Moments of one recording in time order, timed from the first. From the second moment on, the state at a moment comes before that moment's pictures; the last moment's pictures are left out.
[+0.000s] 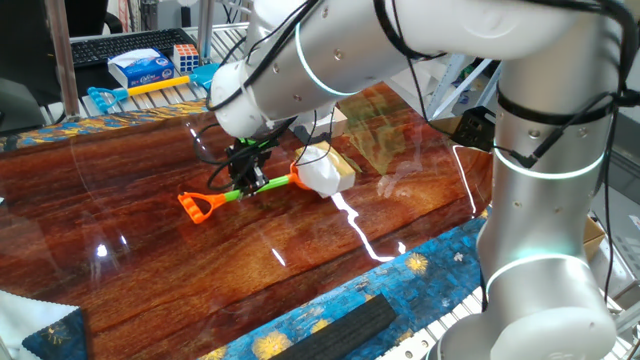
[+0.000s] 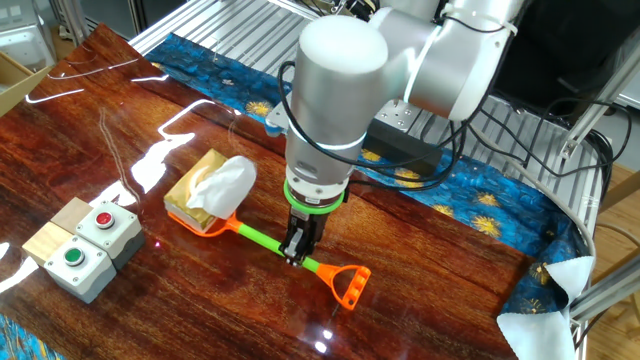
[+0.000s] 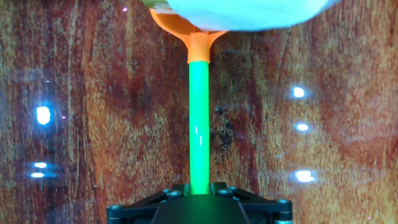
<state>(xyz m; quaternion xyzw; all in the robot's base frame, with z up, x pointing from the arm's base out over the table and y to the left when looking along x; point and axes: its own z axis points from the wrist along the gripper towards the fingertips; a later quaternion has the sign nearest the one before) 0.560 0.079 0.035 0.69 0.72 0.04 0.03</state>
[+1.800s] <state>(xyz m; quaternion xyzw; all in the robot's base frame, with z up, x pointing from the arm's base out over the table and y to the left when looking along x) 0.561 0.080 0.026 0.69 0.72 0.02 0.02</state>
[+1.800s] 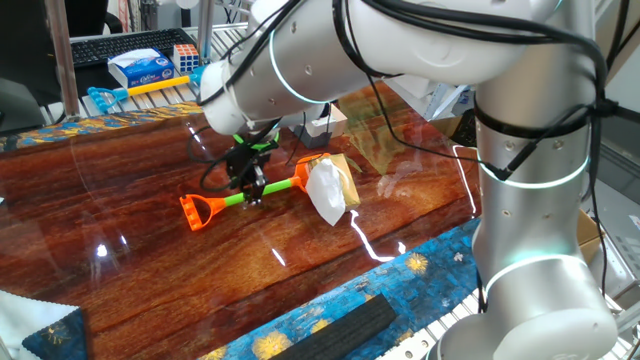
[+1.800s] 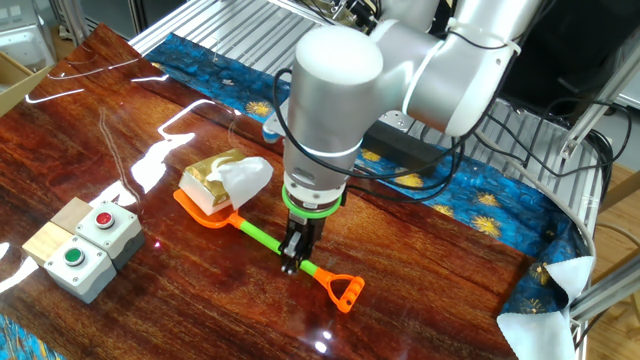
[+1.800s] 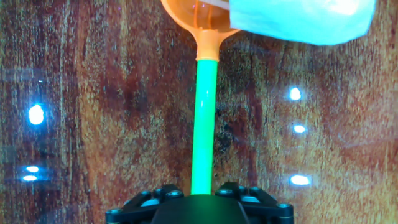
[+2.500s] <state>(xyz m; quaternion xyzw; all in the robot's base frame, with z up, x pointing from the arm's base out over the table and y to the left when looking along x) 0.594 0.095 0.037 0.70 0.72 0.00 0.00</state>
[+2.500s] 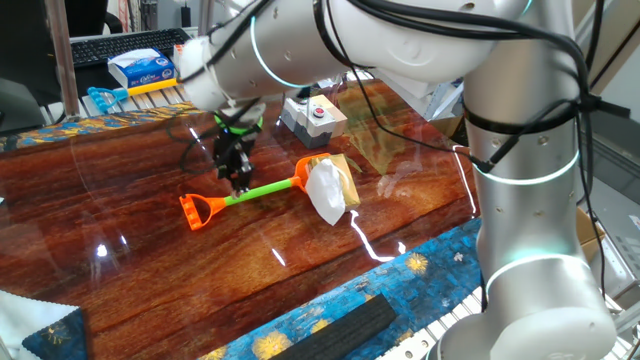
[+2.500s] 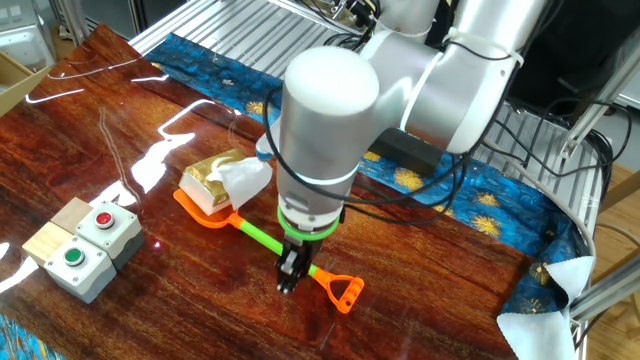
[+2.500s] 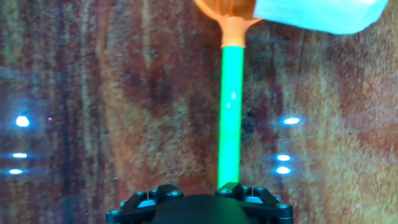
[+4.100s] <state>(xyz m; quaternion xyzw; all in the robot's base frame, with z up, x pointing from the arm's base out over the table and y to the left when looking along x) 0.660 0.097 0.070 0.40 0.91 -0.02 -0.01</state>
